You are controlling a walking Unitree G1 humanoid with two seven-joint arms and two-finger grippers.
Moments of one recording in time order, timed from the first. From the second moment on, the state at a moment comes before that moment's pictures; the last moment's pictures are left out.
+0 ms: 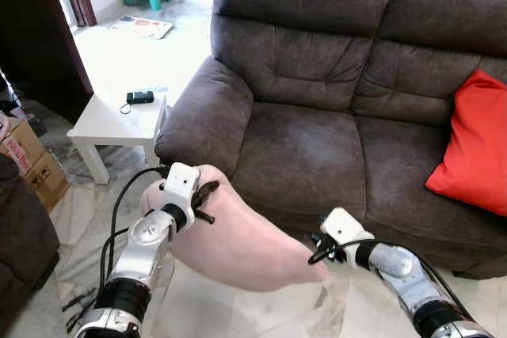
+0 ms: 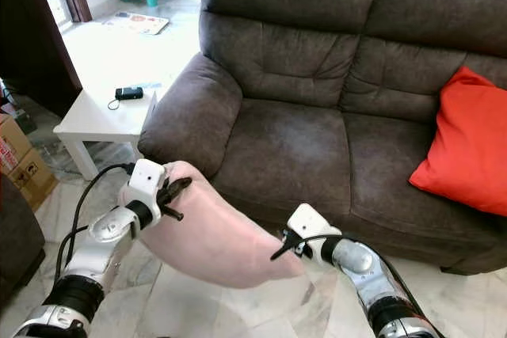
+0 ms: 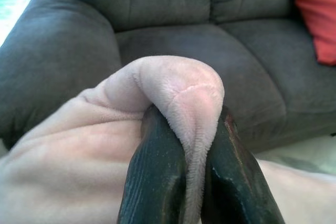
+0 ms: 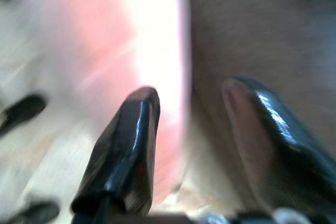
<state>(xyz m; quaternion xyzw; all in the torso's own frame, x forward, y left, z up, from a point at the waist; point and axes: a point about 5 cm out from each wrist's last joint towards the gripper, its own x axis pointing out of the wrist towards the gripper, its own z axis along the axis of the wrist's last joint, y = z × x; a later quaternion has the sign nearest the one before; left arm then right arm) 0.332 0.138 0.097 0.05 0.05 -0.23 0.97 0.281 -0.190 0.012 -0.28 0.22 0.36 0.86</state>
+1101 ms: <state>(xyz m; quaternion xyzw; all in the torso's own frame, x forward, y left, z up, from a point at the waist) 0.332 0.121 0.115 0.04 0.04 -0.27 0.96 0.253 -0.203 -0.024 -0.29 0.32 0.32 0.84</state>
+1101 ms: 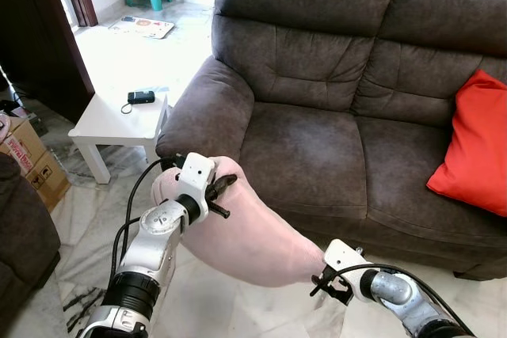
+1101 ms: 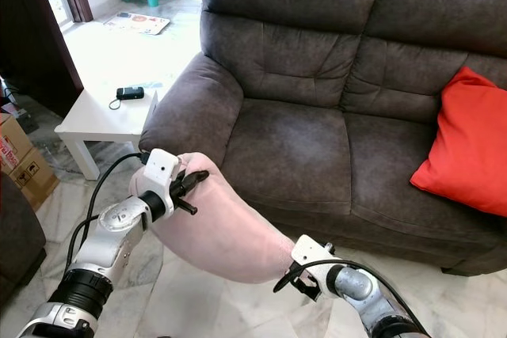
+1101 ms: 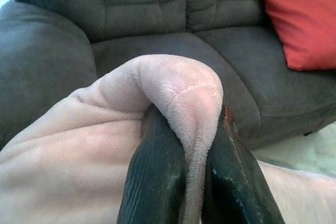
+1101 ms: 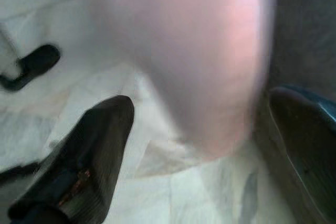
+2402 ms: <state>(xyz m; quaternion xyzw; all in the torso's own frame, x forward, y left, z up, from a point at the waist) 0.331 0.117 0.116 0.02 0.04 -0.29 0.96 0.247 -0.207 -0.036 -0.31 0.33 0.21 0.87</state>
